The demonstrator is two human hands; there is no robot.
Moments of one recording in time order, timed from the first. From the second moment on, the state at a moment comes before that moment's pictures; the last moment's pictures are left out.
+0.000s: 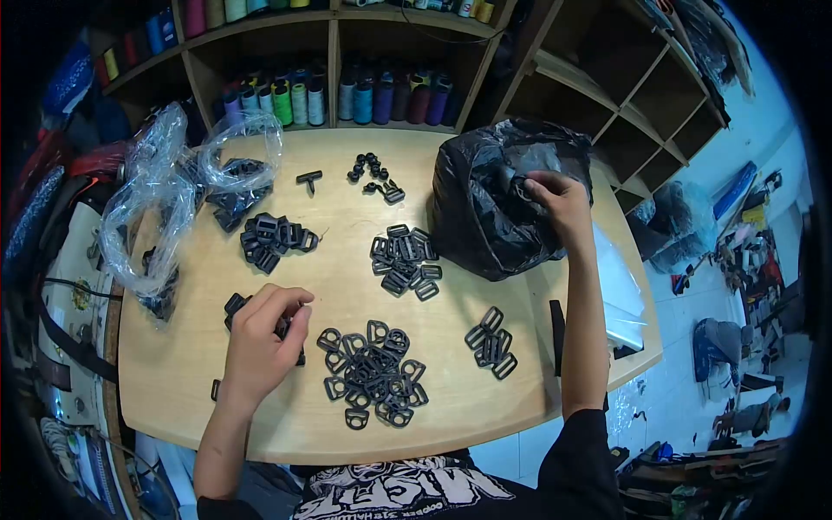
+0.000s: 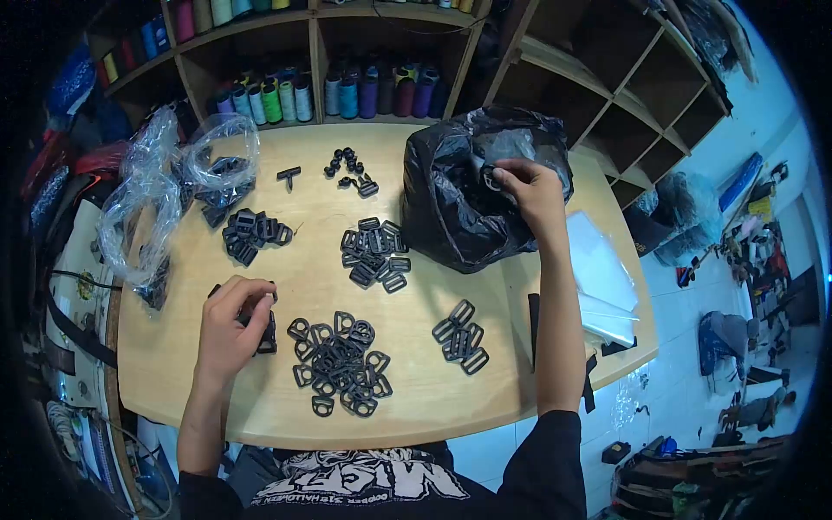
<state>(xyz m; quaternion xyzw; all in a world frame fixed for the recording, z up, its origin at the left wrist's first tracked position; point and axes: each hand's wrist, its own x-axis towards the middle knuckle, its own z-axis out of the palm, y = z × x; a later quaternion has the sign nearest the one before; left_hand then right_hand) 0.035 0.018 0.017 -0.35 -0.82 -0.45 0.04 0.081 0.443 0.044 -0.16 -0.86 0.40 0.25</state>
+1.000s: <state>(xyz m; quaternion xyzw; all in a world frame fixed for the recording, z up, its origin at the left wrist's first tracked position) 0.052 0.035 0.013 -0.27 -0.75 -0.54 -0.28 0.128 0.244 0.018 0.08 -0.85 0.50 -0.15</state>
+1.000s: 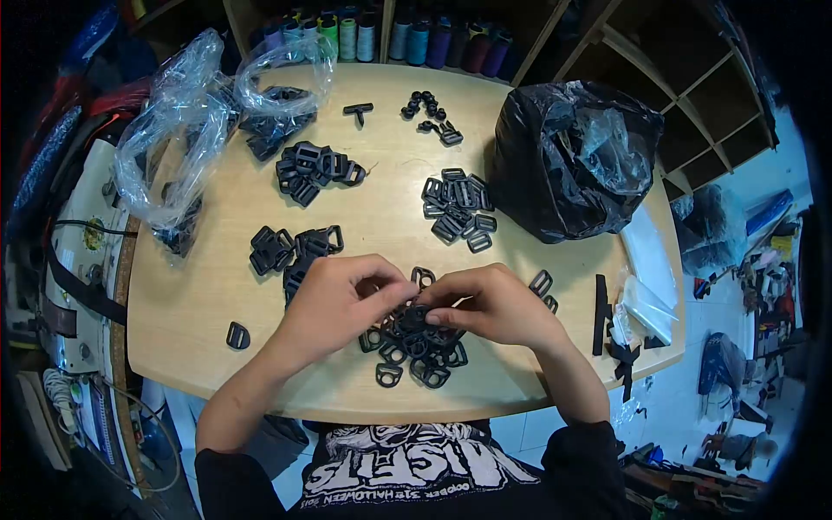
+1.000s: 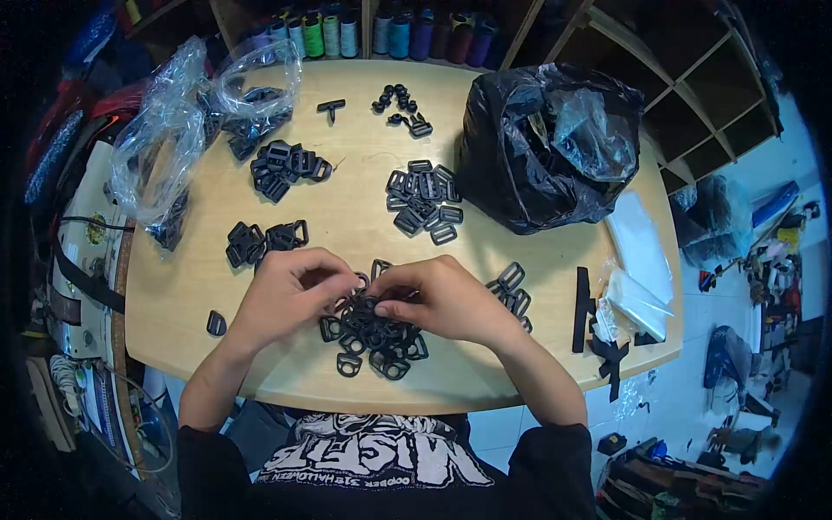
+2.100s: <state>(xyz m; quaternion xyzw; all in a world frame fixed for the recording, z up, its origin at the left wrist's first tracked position) 0.056 0.046 0.000 -0.44 -0.81 -0.39 -0.02 0.065 0.431 0.047 -0.05 -0.99 0.12 -0.04</state>
